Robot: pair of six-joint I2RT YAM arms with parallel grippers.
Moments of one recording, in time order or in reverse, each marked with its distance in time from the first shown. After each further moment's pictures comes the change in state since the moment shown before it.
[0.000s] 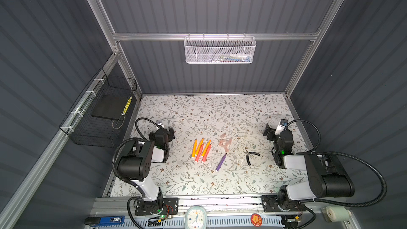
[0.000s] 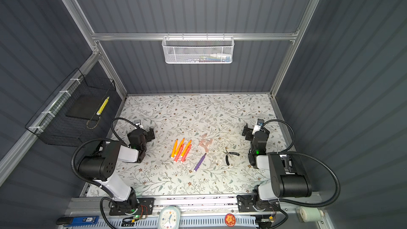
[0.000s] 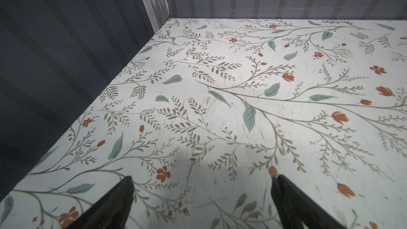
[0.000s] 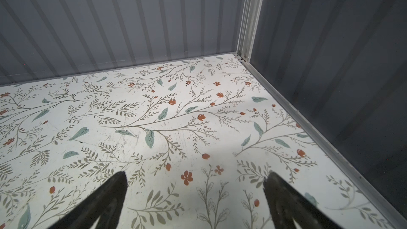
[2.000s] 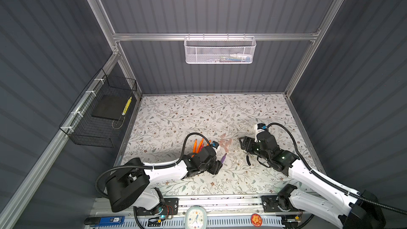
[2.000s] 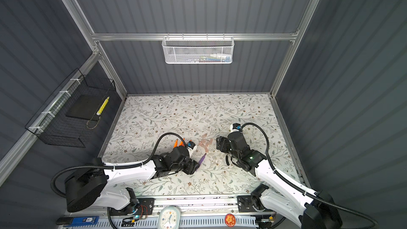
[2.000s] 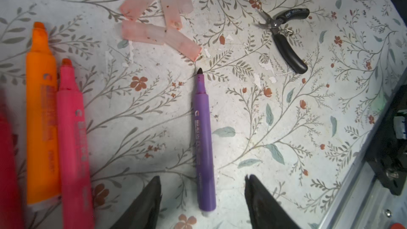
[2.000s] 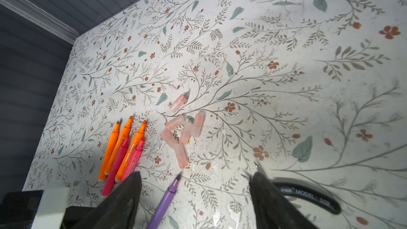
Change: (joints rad) left arm -0.928 -0.266 0.196 -0.885 0.387 -0.413; right arm 0.587 -0.450 0.313 -1.198 -0.074 0.639
